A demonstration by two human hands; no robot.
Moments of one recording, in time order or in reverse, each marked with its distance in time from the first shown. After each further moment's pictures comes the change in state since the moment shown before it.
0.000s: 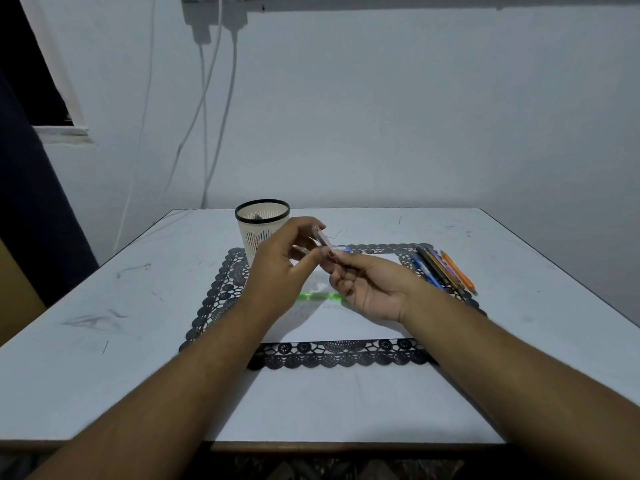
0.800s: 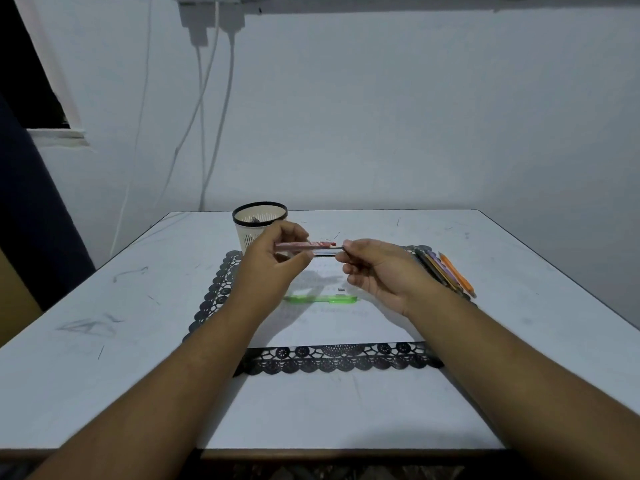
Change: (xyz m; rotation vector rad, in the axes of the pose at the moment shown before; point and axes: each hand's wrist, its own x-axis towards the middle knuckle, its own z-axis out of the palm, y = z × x) left_hand 0.002 -0.002 -0.011 -0.028 0.046 -0.250; right_hand -0.011 -0.014 -0.008 -0.256 0.139 -0.322
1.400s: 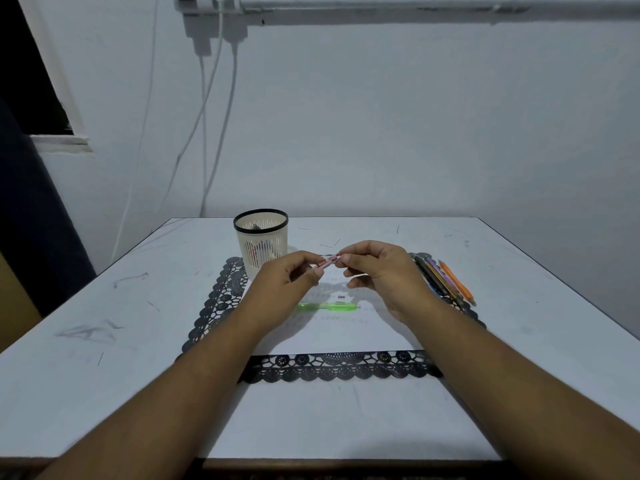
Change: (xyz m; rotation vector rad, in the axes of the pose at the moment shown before) left_hand 0.000 -0.013 0.005 0.148 -0.227 -0.040; right_hand -0.002 0.001 -0.003 -0.300 0.044 -0.242
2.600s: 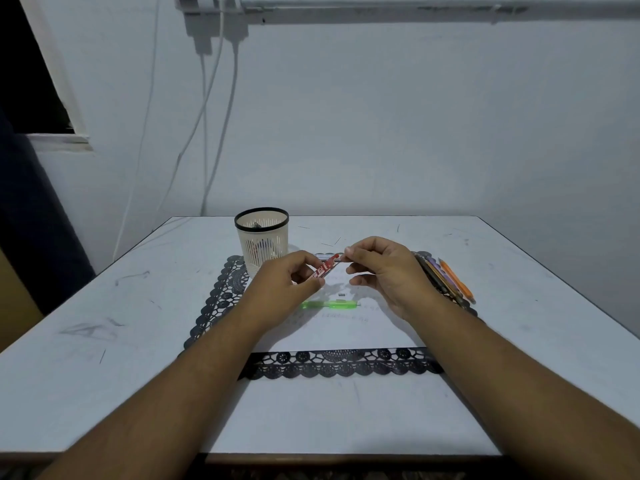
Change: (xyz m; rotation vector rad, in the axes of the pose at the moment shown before) left_hand 0.001 -0.003 -0.002 0.097 -0.003 -0.005; right_hand 0.003 0.001 -0.003 0.090 0.007 0.025
